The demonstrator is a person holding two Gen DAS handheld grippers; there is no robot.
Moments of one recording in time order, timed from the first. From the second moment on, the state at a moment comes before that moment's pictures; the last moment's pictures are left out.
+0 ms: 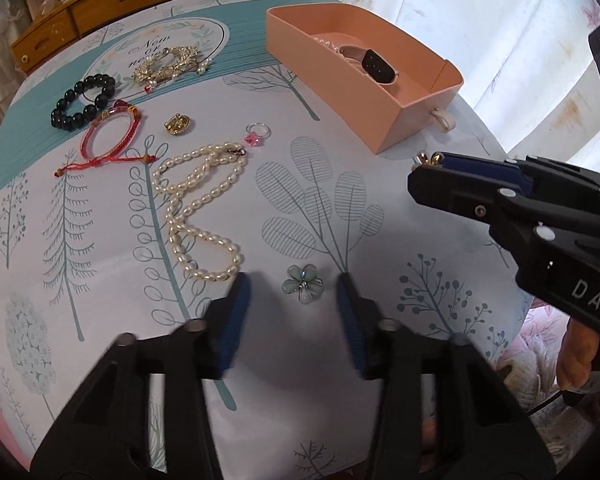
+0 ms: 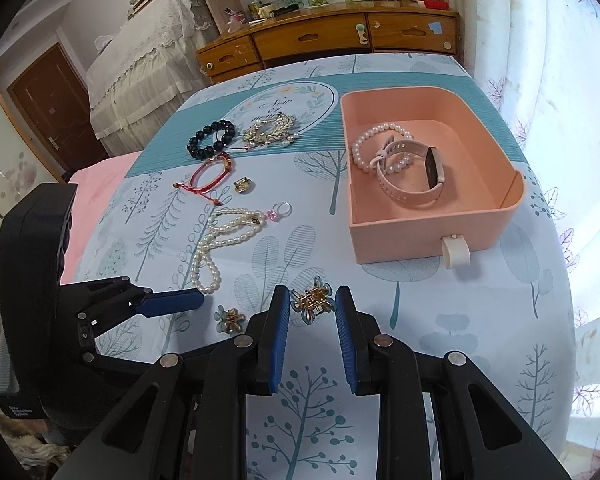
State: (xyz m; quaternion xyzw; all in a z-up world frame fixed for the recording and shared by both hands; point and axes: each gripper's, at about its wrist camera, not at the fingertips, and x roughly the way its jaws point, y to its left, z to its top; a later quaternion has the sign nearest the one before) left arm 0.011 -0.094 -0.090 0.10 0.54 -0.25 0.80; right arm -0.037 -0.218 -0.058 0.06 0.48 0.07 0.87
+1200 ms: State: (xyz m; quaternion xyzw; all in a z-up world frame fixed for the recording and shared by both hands) left arm 0.138 -0.210 0.021 0.02 0.44 -0.32 0.84; right arm 0.025 -0.291 -0.001 0.09 0.42 -0.05 0.90
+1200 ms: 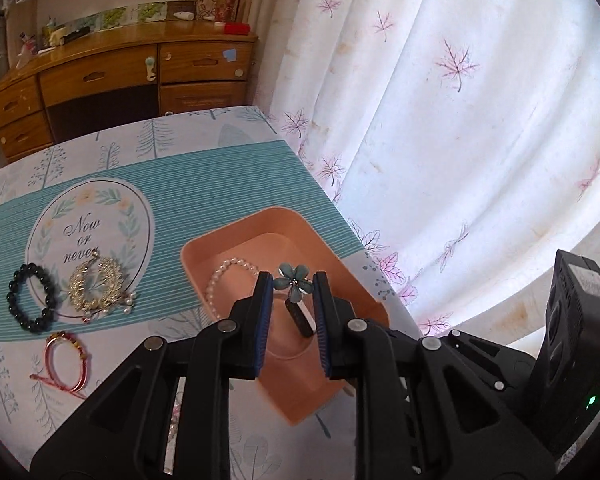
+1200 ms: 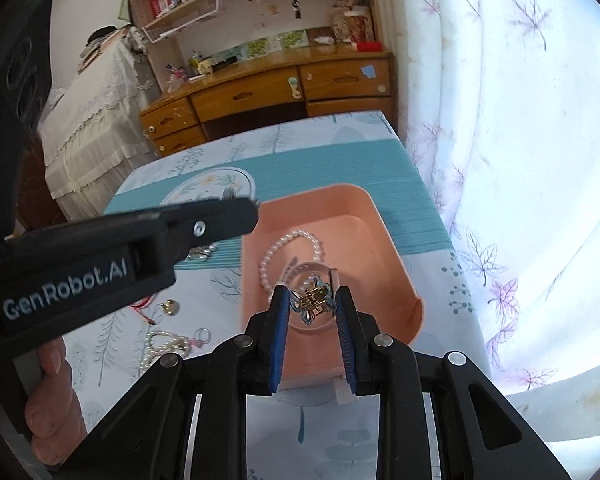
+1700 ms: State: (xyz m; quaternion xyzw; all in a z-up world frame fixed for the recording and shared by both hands) left arm 0.118 -0.175 0.005 0.01 0.45 -0.29 0.84; right arm 0.030 -0.284 -0.027 0.10 0.43 -0.06 0.90
